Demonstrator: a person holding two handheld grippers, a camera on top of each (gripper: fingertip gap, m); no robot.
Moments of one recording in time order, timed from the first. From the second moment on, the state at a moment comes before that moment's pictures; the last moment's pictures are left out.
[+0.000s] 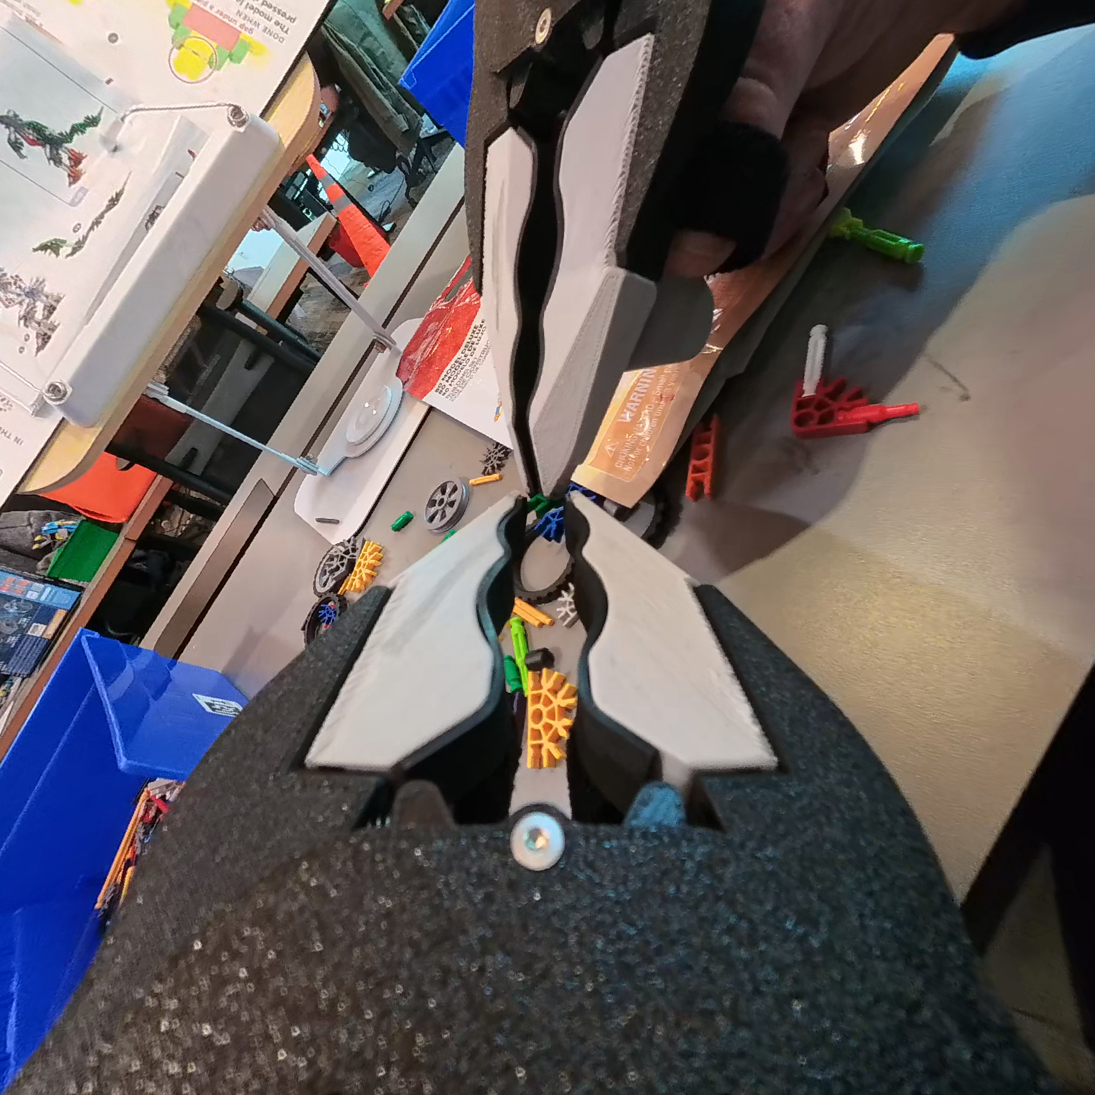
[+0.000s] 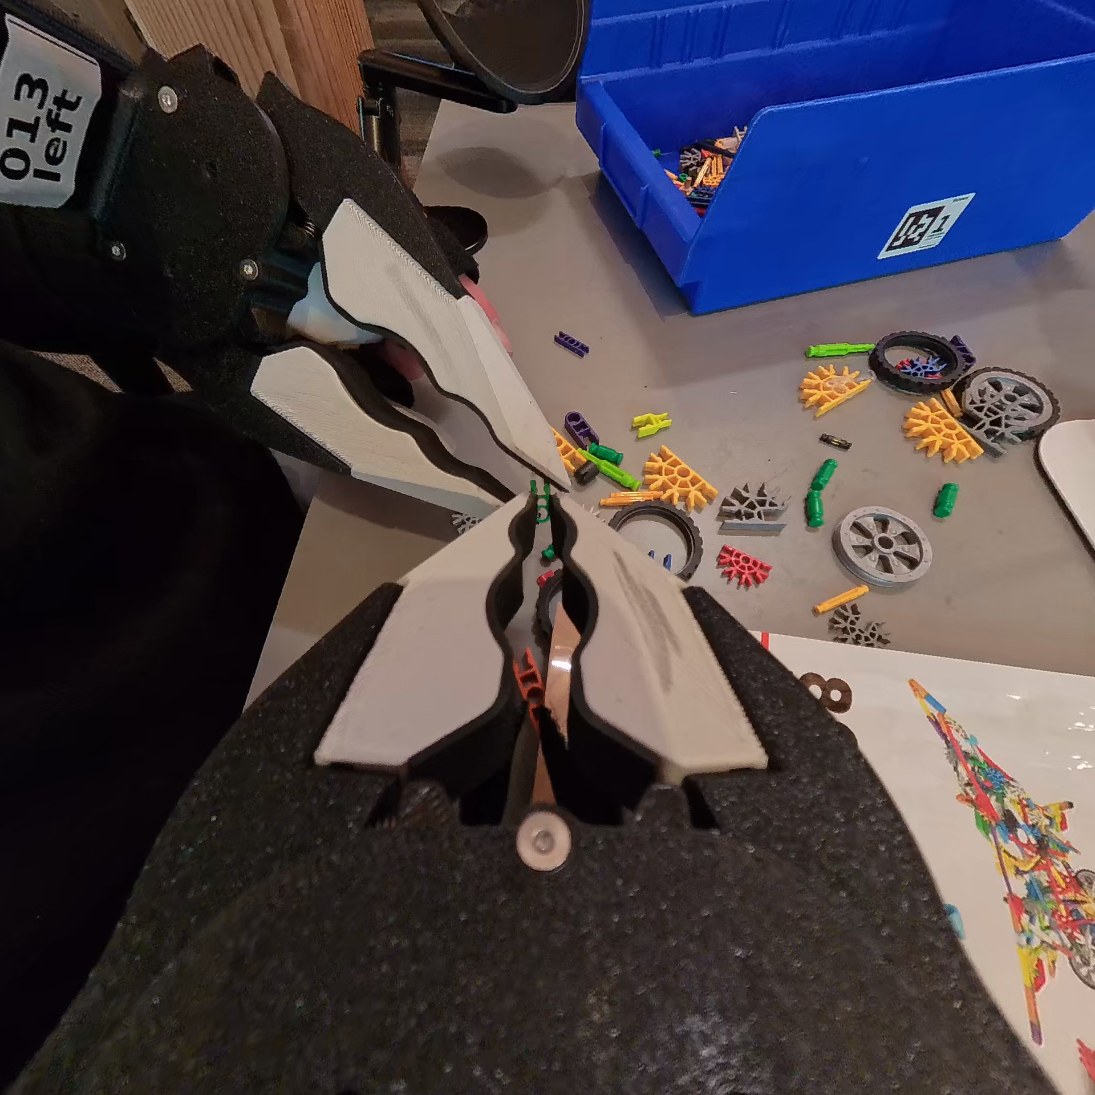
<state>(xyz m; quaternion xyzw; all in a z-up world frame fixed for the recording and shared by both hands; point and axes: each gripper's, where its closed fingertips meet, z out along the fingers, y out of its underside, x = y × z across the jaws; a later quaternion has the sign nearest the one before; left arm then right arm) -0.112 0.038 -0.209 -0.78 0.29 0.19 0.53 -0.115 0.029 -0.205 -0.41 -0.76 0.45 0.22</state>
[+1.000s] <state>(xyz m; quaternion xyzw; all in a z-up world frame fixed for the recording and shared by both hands) -0.121 0.064 -0.204 -0.78 0.27 0.17 0.54 -0.128 0.058 -0.196 -0.45 -0.73 0.43 0.29</state>
